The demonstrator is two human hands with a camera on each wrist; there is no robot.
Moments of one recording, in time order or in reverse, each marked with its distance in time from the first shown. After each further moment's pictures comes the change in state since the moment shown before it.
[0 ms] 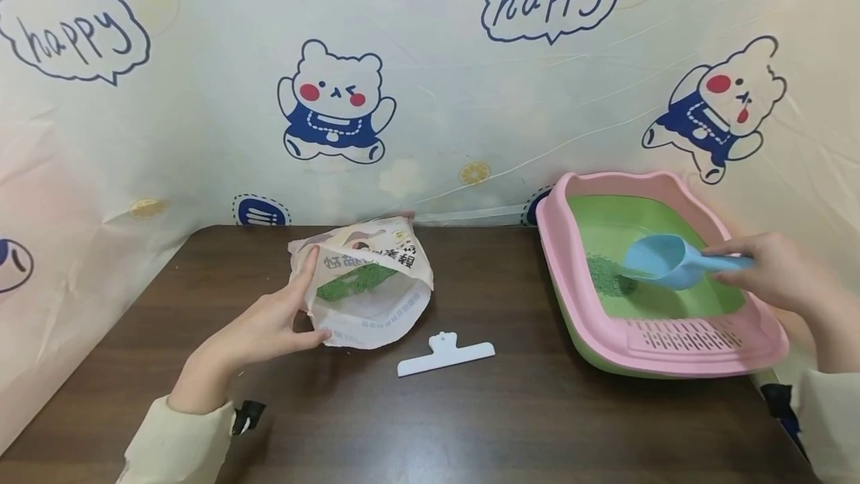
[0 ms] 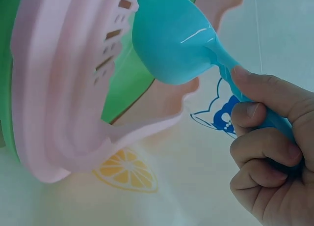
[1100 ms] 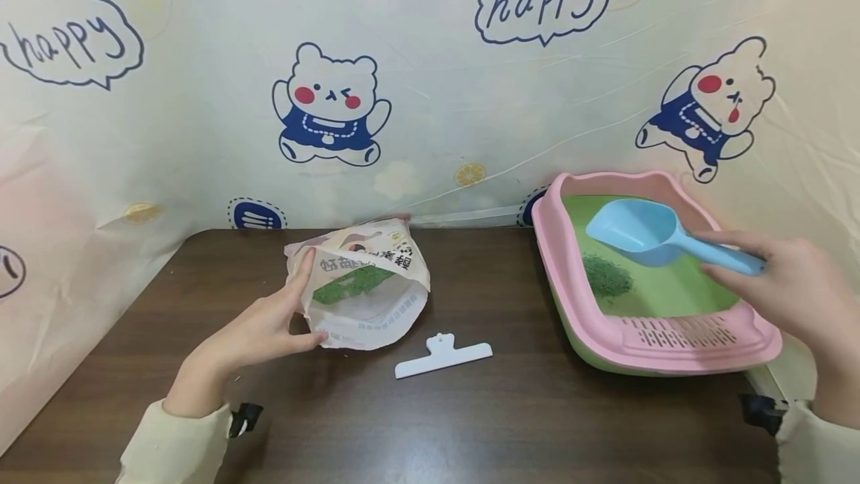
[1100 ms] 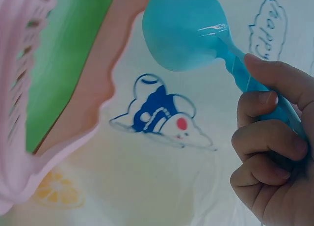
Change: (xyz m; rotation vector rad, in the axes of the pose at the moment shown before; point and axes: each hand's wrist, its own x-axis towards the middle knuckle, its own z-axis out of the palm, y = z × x) left_hand 0.000 0.000 -0.002 -0.023 -0.008 -0.003; right_hand -0.037 -0.052 -0.008 0.267 0.321 0.013
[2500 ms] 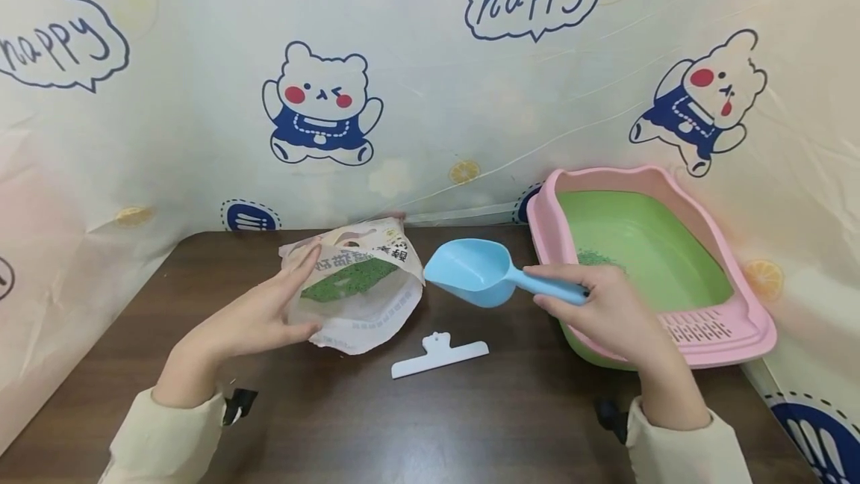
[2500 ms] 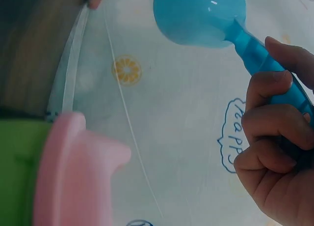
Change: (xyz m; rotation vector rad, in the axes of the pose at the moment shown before) left_hand 0.011 0.016 -0.017 0.096 -0.014 0.072; right_hand -0.015 -0.114 0.097 0.211 -0.216 -0.180
